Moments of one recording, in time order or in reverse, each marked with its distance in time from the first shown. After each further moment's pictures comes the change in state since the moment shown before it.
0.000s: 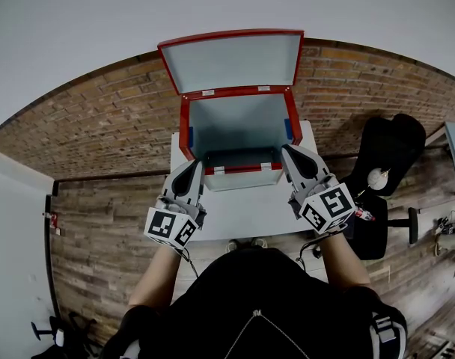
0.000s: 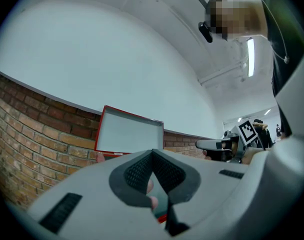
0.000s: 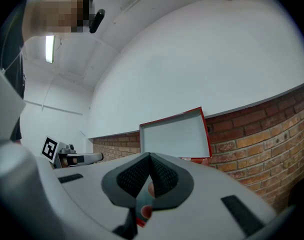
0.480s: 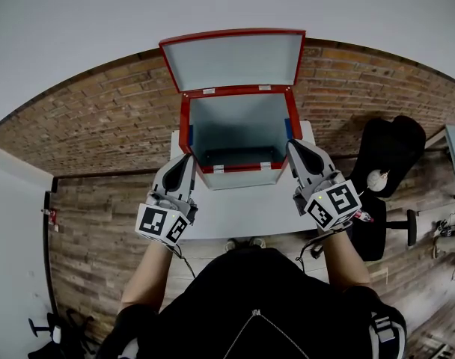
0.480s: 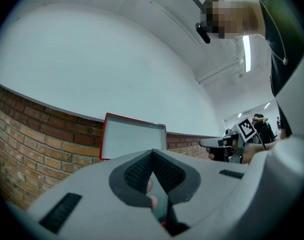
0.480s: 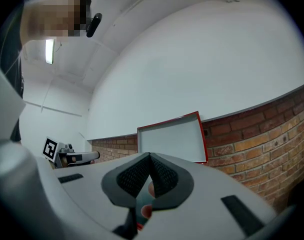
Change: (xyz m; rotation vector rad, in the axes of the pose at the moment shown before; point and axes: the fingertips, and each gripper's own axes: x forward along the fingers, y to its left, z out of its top) left arm -0.004 0.013 0.018 0.053 -0.018 0.016; right arm -0.003 -0.013 0.013 -0.002 -0.020 -0.010
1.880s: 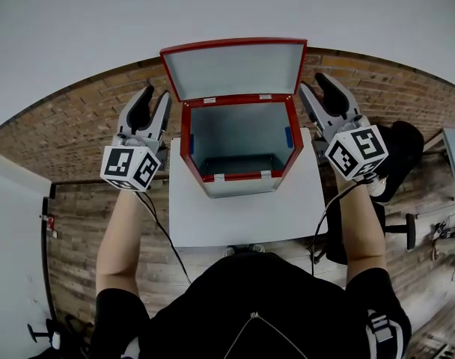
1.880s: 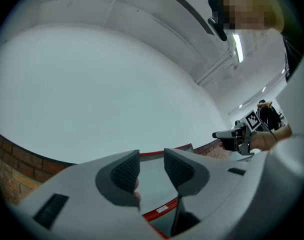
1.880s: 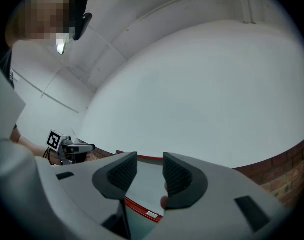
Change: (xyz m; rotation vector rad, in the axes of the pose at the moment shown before) left arm 0.083 0.098 0.119 0.184 -0.132 0.045; right arm 0.067 -0.073 0.124 -0.183 -0.143 -0.041
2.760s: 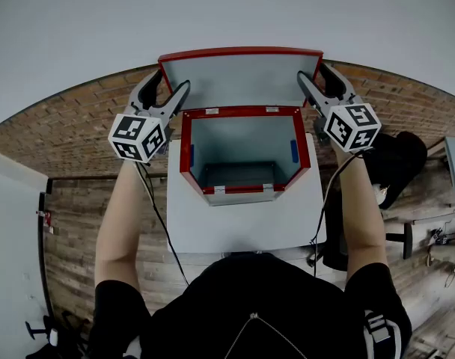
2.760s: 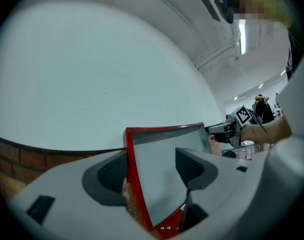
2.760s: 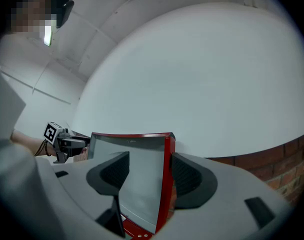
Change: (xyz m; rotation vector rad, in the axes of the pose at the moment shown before) left arm 0.092 0.044 -0.068 0.007 0.180 -0.078; right arm 0.090 -0.076 -0.069 0.028 0.144 -0.029
